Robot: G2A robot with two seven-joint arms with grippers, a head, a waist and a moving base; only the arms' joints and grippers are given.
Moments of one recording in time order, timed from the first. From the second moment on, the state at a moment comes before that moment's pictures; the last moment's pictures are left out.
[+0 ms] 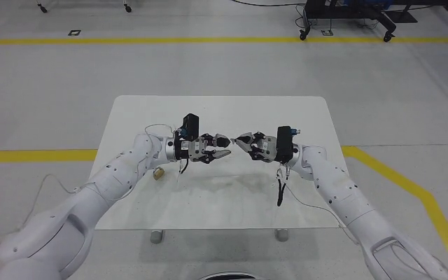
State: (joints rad) left arm 0.62 -1.11 -0.38 -0.94 1.26 -1.01 0.81; right arm -1.03 -1.15 0.94 -1.15 -1.42 -0.95 -0.75
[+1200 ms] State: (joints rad) left arm 0.59 -1.11 -0.36 -0.89 1.26 -1.00 0.82; right arm -1.06 -1.13 0.97 -1.14 -1.48 -0.93 -0.76
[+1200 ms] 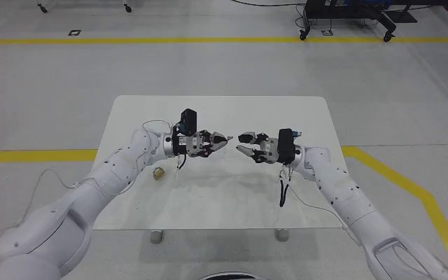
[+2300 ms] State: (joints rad) left arm 0.65 -1.09 -0.50 -1.13 1.11 -1.01 0.03; right arm -1.17 -1.10 1.02 -1.38 -1.62 -0.73 -0.30
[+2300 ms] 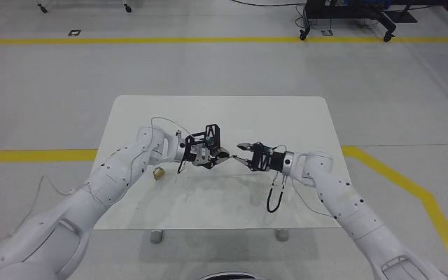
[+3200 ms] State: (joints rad) left arm 0.66 -1.10 -0.51 -1.13 1.09 -1.01 0.00; right arm -1.15 -1.09 0.99 -1.37 -1.66 -0.78 -0.29
